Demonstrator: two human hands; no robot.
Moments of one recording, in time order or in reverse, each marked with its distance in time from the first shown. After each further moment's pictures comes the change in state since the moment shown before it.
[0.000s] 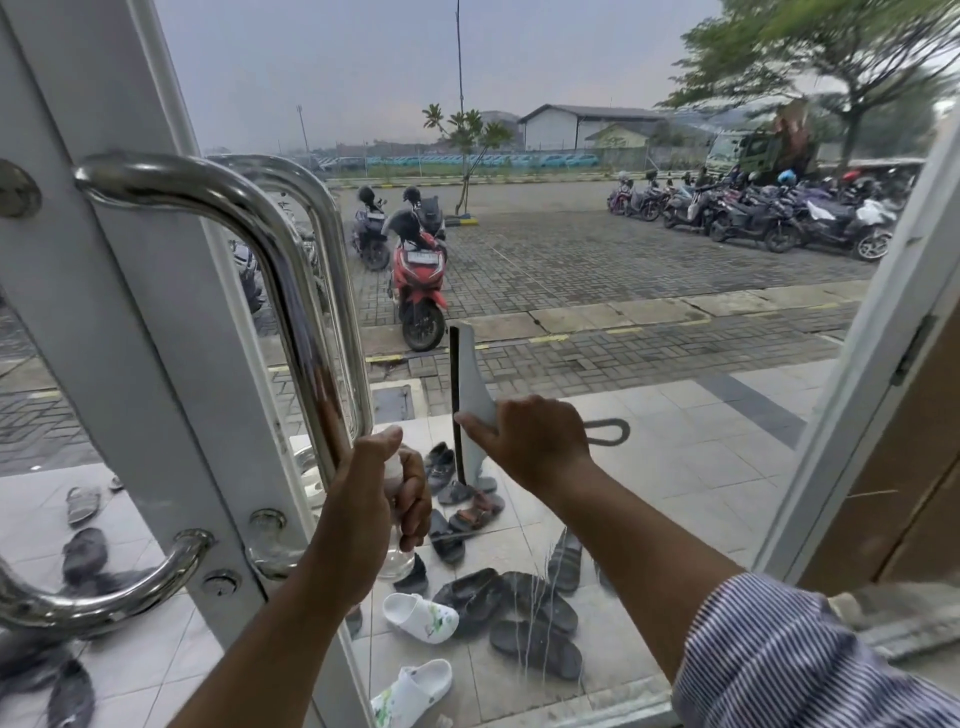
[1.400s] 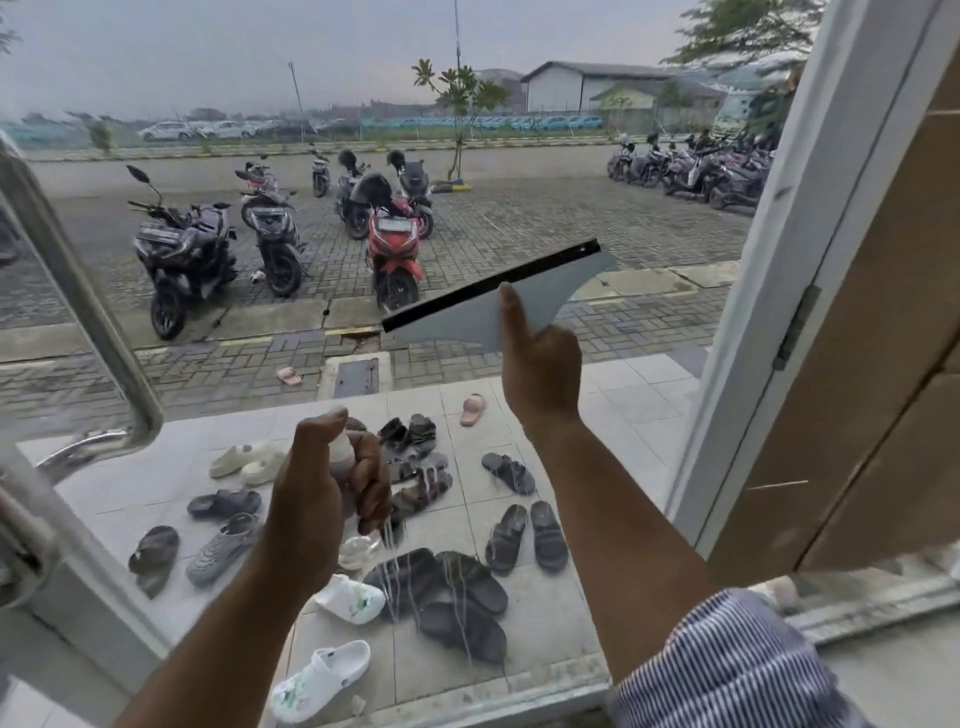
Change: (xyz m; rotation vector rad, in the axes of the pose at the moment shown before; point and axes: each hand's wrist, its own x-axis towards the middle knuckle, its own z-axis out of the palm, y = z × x) left_hand 0.065 -0.072 0.195 -0.056 0.064 -0.045; right_hand -0.010 0.220 -0.005 1.148 0.336 0.630
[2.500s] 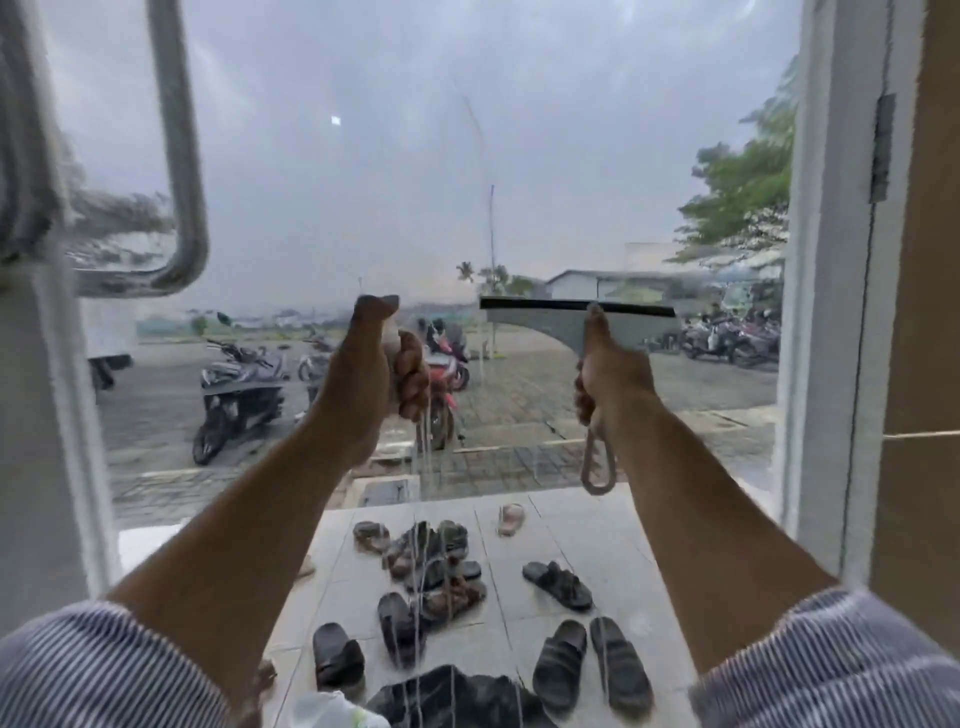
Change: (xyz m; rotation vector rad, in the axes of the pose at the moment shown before) left_hand -0.005 -0.206 -0.063 0.058 -0.035 0.337; right_hand -0.083 0.236 0.017 0.321 0.028 0.212
